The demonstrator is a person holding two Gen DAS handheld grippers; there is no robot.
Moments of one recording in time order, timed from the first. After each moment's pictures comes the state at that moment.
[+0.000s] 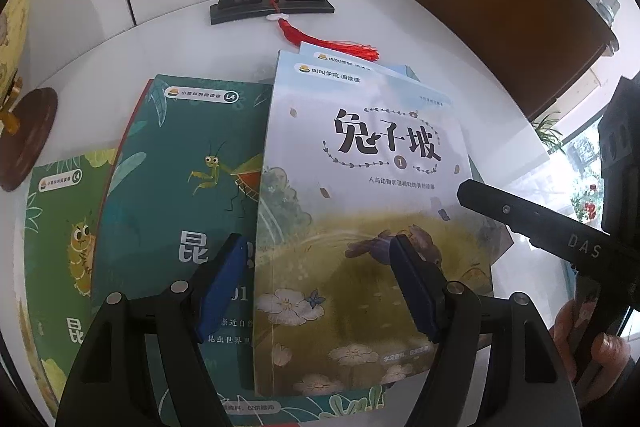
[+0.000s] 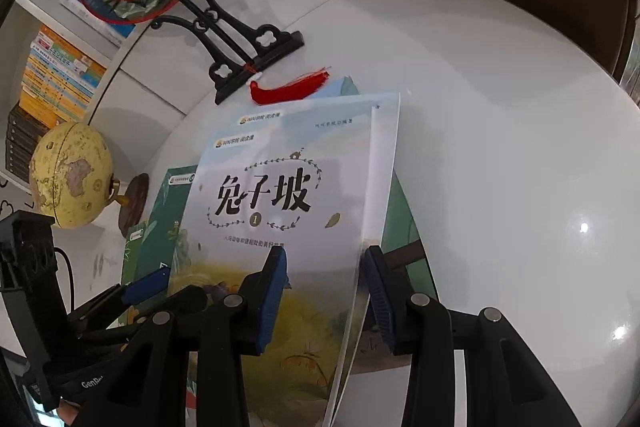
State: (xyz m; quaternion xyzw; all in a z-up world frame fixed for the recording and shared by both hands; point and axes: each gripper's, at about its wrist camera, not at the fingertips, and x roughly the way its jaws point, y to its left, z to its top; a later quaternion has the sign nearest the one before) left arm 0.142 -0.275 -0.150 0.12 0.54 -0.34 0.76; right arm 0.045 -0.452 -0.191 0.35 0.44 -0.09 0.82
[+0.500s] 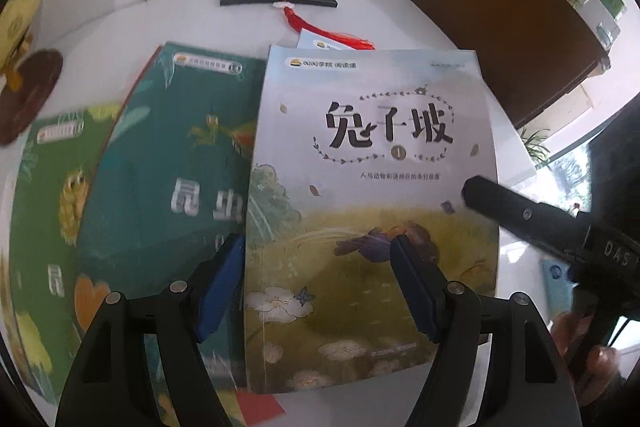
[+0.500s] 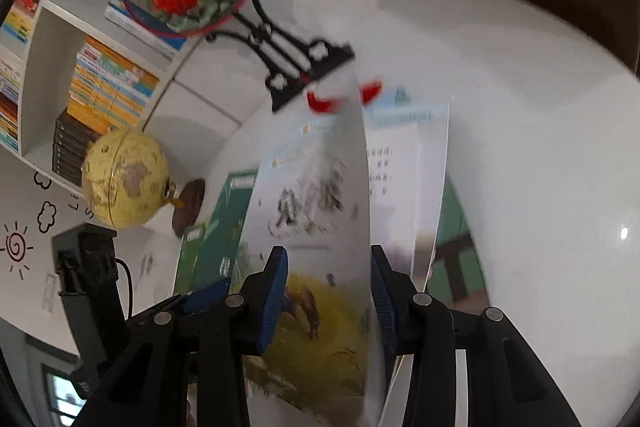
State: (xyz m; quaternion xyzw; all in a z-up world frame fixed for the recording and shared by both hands) left arm 0.127 -0.254 -0.150 0.07 0.56 -0.34 0.75; right arm 0.031 -0.444 -0.178 0.40 0.40 -0.01 0.83
